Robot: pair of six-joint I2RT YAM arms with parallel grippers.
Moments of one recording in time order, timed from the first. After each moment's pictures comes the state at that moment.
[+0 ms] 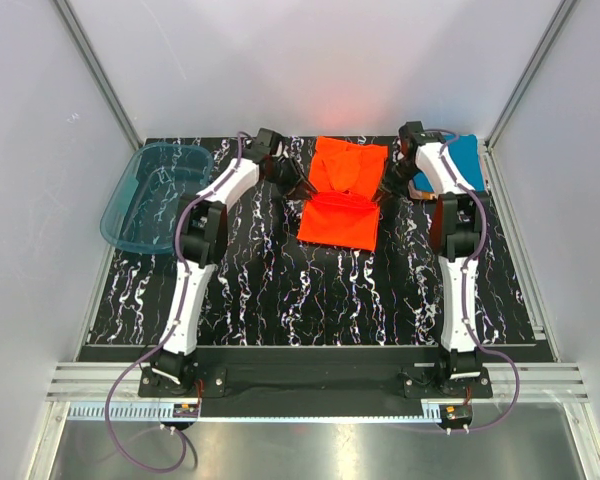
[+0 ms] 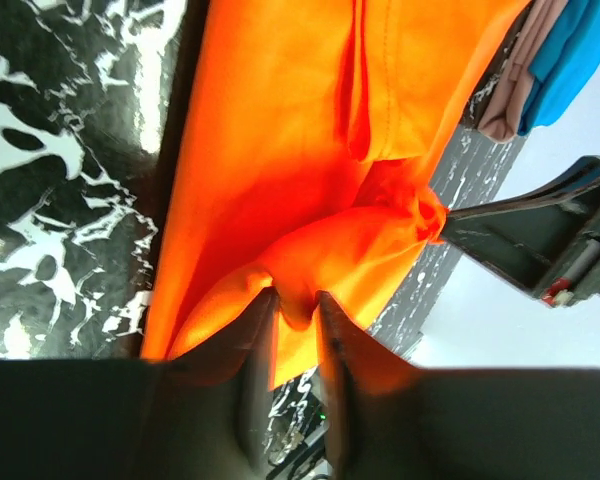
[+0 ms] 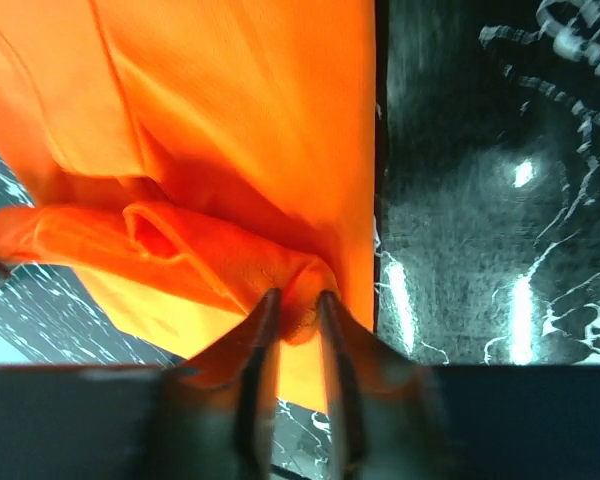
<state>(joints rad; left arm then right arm) -0.33 2.49 2.17 -0.63 0.59 -0.88 0.10 2.45 2.21 -1.07 -0.34 0.46</state>
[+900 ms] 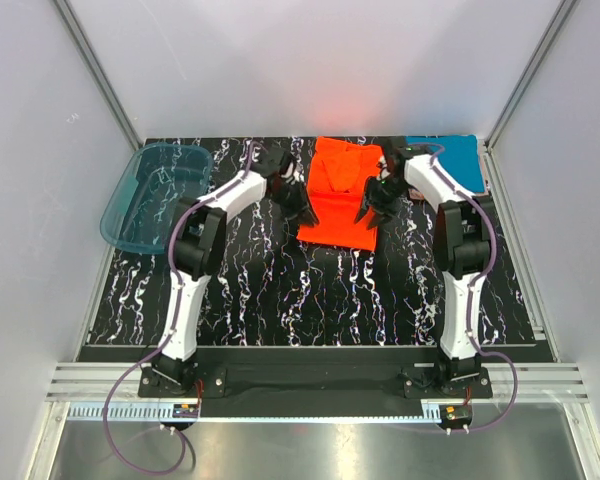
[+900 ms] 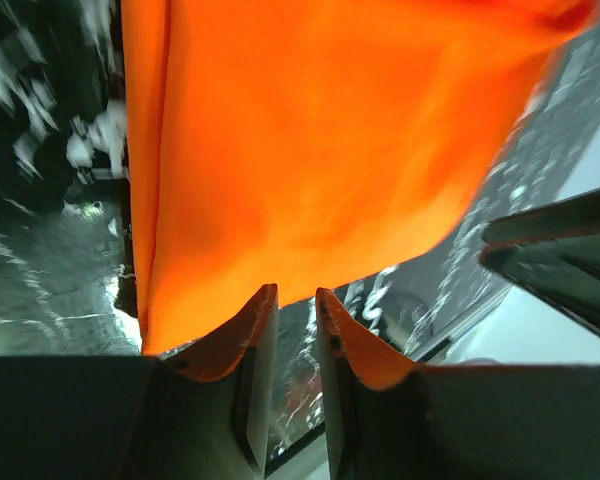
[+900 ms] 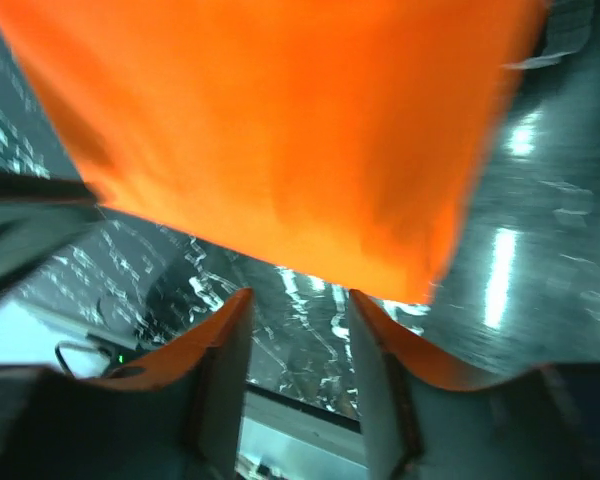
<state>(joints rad) -0.41 2.29 1.90 -0.68 0.52 -0.71 0.19 2.18 1.86 -1.04 -0.36 0.47</state>
